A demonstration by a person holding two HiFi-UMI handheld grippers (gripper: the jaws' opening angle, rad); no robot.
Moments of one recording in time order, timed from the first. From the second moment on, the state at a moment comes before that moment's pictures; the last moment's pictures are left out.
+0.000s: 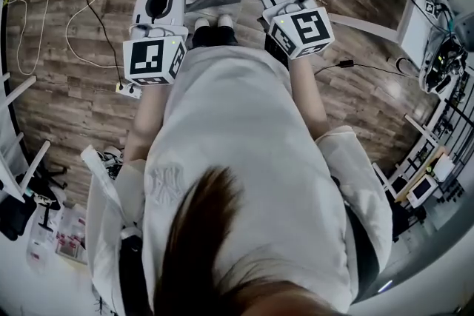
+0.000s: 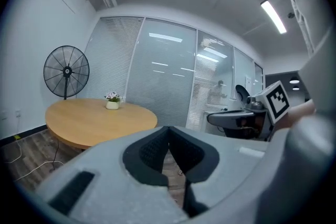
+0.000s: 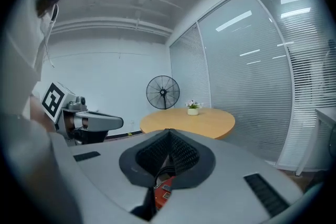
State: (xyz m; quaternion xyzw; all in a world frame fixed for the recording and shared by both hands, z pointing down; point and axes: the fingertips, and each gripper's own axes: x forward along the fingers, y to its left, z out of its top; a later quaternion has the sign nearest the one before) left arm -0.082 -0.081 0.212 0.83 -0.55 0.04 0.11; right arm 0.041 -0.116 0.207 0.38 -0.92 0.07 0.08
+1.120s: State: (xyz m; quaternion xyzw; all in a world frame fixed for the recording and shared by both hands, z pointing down) left arm -0.068 -0.097 0.183 0.83 -0.55 0.02 0.08; right arm 0.057 -0.112 0.198 0.37 -0.92 0.07 0.11
